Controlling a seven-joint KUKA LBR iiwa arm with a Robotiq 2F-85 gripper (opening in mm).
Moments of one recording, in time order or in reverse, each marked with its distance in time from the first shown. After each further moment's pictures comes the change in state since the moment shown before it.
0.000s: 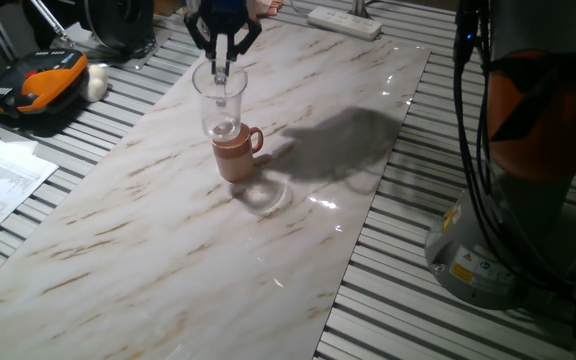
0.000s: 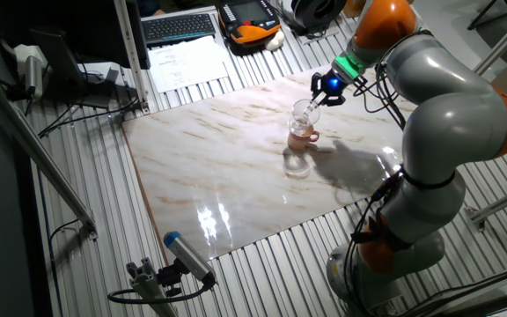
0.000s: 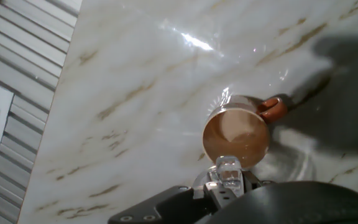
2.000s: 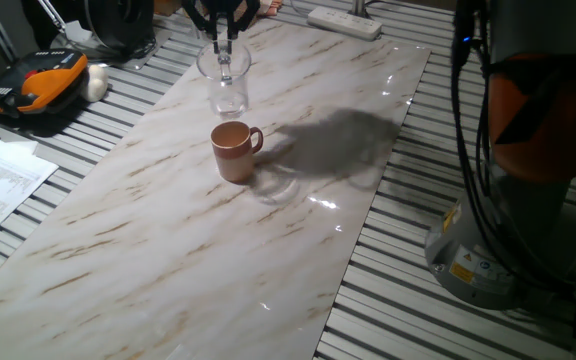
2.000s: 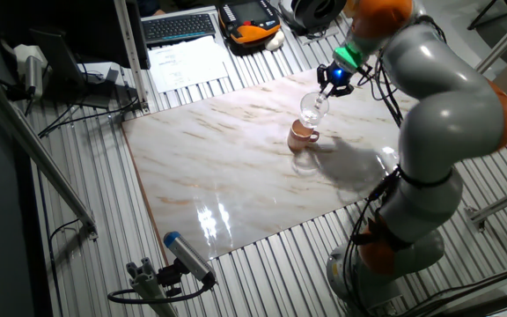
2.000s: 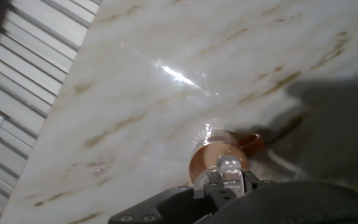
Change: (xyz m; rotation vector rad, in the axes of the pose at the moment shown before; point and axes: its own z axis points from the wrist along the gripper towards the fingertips) arm -0.035 -0.004 -0.036 0.118 -0.105 -0.075
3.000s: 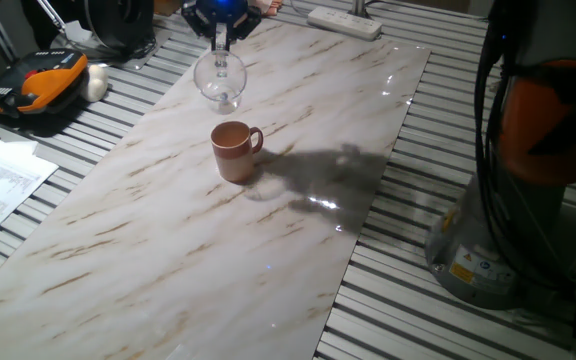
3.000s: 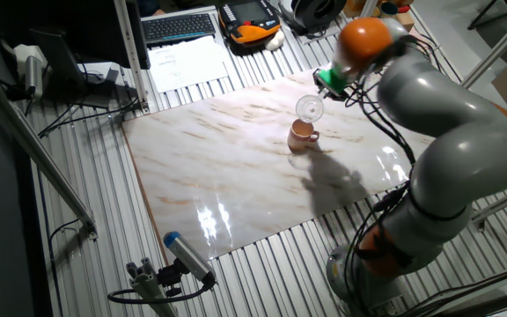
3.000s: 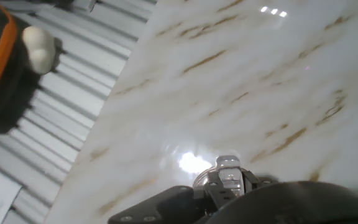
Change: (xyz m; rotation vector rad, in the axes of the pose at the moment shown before) arm 0.002 0.008 0.004 -0.152 -0.320 0.043
